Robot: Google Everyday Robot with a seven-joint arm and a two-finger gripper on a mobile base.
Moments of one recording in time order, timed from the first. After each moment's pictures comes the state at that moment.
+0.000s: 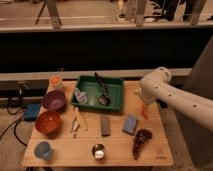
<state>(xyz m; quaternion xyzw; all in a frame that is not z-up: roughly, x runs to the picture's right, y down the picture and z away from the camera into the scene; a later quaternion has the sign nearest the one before) 0.218 0.080 0.802 -0.21 -0.04 -0.25 0.95</state>
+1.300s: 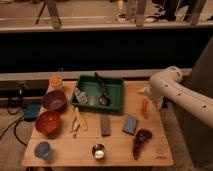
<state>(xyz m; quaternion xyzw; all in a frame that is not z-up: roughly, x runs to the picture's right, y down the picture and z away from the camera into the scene) 0.252 0.069 0.800 -0.18 -0.07 -0.35 0.91</state>
